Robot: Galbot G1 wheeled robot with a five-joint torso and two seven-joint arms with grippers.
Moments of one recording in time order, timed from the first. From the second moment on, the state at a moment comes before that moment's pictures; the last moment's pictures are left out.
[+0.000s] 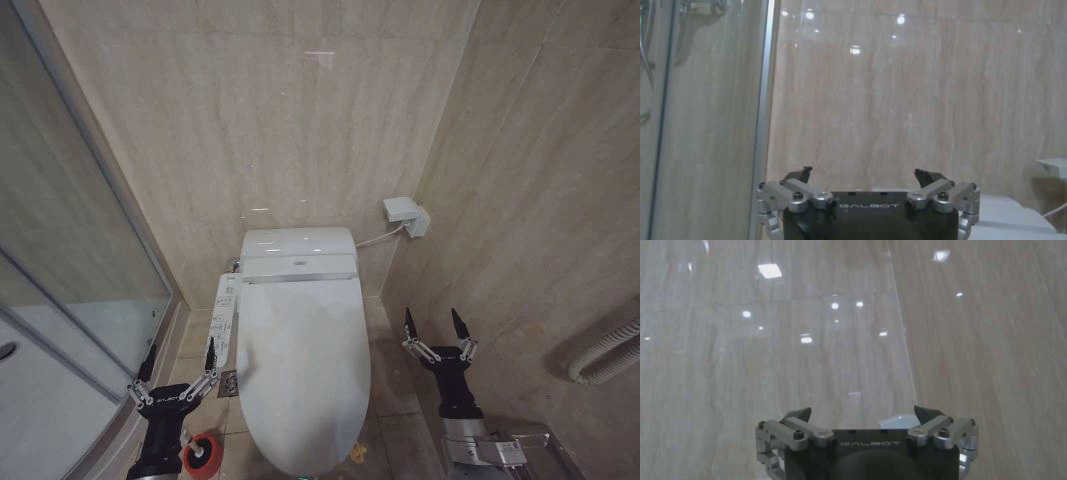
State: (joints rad) left arm 1.85 -1.42 -0.53 -2.29 -0.13 -0.33 -0.17; right arm -1.61 1.23 0.46 2.06 0.28 0.57 0.20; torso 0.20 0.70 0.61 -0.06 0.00
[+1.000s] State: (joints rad) left arm 1.66 -1.29 -0.51 -2.07 -0.29 -0.30 -0.18; right arm -1.92 1.04 0.28 2.11 0.08 0.45 0.34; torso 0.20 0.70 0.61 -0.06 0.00
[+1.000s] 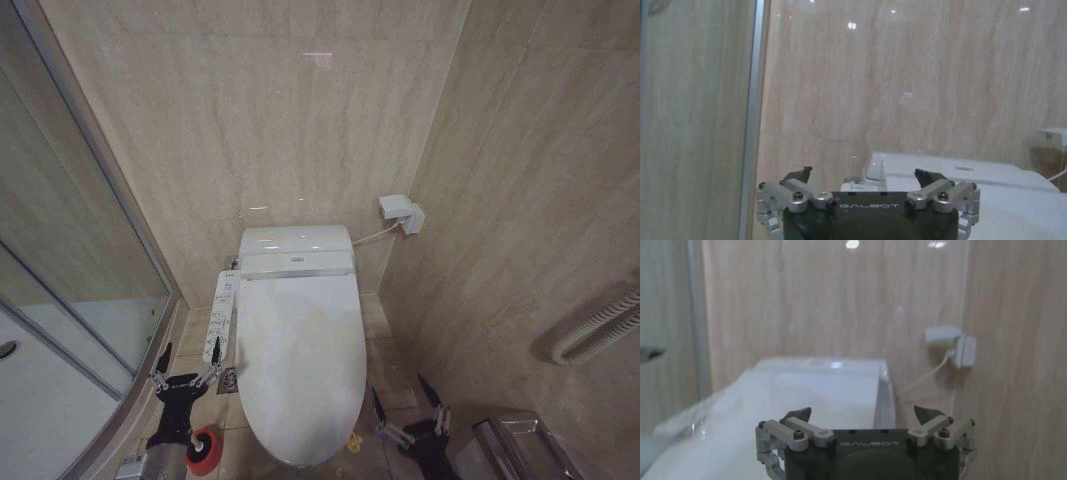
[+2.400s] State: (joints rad) left arm 1.53 -1.23 -0.47 -1.97 -0.37 -0.28 -0.18; right arm -1.69 1.03 0.24 1.63 0.19 0.52 -0.13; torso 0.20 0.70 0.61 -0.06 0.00
